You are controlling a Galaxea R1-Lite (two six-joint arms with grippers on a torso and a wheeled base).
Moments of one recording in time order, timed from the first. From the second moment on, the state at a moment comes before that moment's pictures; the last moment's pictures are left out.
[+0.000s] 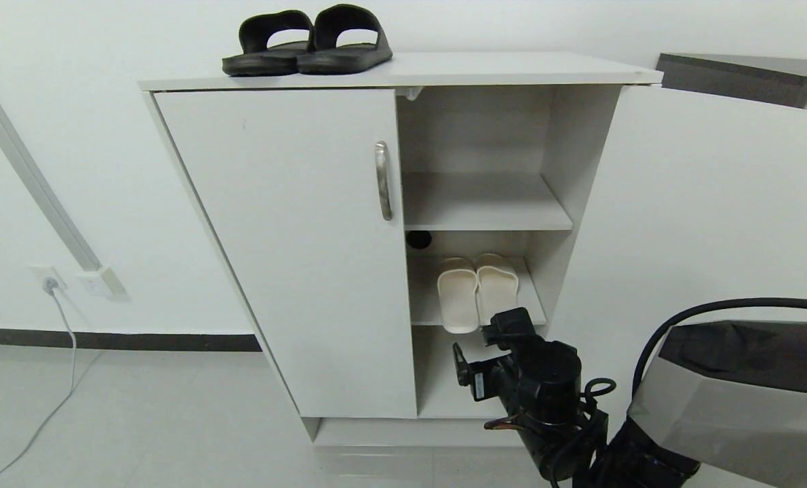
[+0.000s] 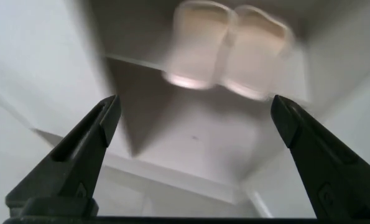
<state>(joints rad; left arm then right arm) 0.00 0.00 0.00 0.00 0.04 -0.10 0.82 2.24 -0.74 -1.38 -0.57 0.02</state>
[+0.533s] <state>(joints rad) 0.00 0.00 0.00 0.00 0.04 -0.10 0.82 2.25 -0.73 -1.39 -0.57 0.02</state>
